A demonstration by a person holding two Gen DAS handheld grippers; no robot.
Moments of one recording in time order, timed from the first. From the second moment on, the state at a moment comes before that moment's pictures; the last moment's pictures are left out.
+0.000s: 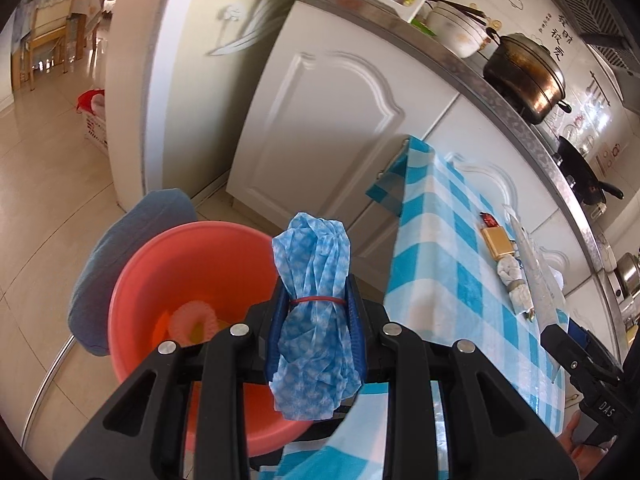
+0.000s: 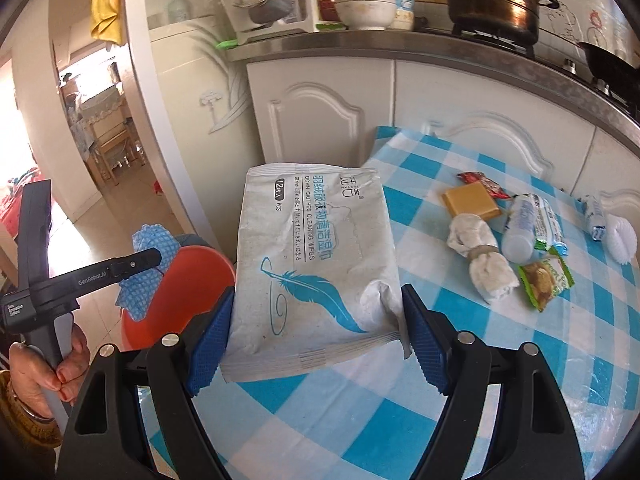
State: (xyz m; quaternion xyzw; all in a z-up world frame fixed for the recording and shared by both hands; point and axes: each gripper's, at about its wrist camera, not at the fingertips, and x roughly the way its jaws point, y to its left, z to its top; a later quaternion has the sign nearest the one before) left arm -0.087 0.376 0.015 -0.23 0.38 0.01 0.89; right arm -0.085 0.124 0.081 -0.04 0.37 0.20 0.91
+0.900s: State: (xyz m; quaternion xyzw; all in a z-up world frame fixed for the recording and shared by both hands) left arm -0.094 0.449 -0.050 -0.27 0.43 0.06 0.86; right arm -0.073 0.292 0.011 -0.16 0.43 0.32 0.83
